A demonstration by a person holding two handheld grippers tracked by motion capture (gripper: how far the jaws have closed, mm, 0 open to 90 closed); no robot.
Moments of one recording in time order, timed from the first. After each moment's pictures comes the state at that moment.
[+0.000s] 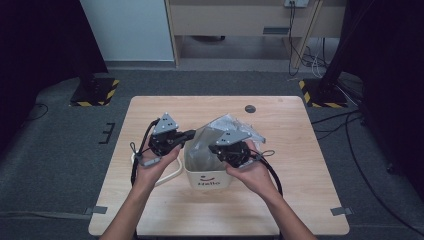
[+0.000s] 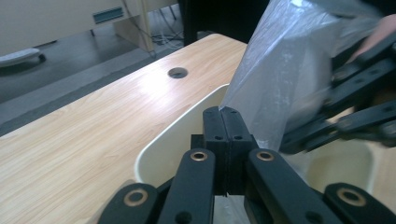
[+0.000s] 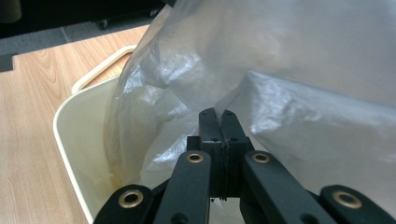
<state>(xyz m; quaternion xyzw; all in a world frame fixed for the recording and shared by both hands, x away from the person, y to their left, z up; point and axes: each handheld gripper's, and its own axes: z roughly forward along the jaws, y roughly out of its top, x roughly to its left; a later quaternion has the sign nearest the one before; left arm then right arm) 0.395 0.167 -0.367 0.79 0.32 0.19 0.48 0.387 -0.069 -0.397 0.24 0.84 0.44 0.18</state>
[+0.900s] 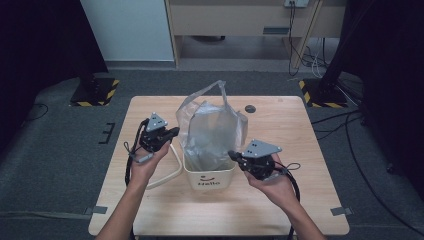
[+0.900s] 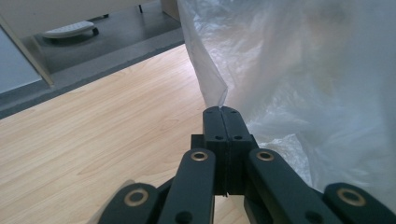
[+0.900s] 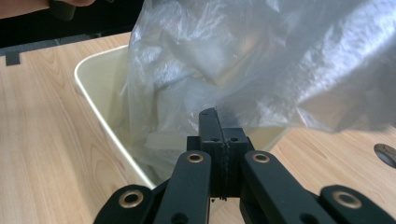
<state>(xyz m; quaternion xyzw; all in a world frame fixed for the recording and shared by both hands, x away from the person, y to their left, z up) 0.422 0.201 -0.401 0.78 0.38 0.24 0.44 0.354 -0.127 -0.399 0.24 0.82 0.47 0.21</state>
